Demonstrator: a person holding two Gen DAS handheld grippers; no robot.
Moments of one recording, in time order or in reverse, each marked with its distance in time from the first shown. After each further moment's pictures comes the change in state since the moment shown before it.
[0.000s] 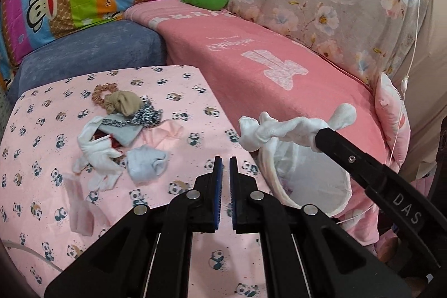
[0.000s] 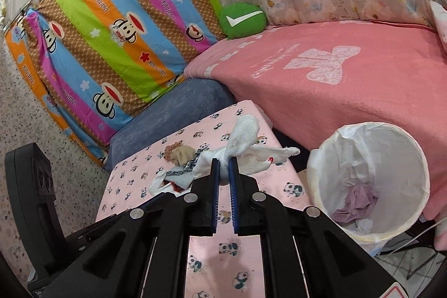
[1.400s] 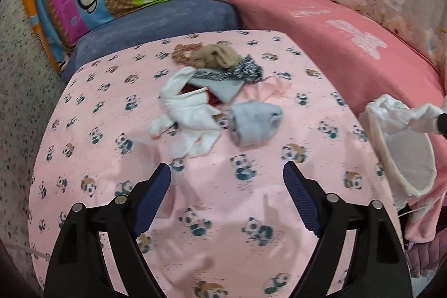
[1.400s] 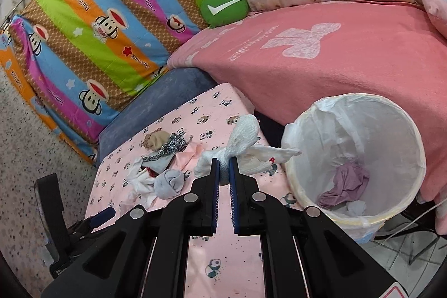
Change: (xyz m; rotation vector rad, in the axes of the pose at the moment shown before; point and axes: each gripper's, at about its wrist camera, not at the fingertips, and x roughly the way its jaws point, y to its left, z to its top) left arm 0.018 0.095 -0.052 -0.046 0.105 0.391; right arm 0.025 -0.036 -0.028 0.026 0.074 -0.016
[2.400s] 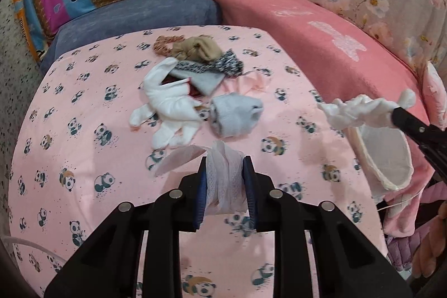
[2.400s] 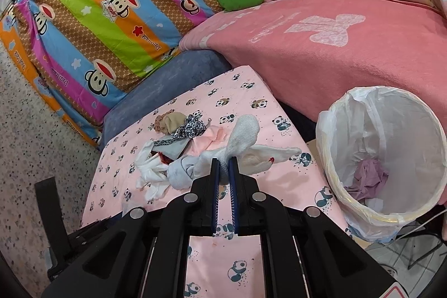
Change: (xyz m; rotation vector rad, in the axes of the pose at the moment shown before) left arm -0.009 -0.007 -0.002 -0.005 0.005 -0.186; right arm 0.028 0.028 -0.007 -0.028 0.045 0.014
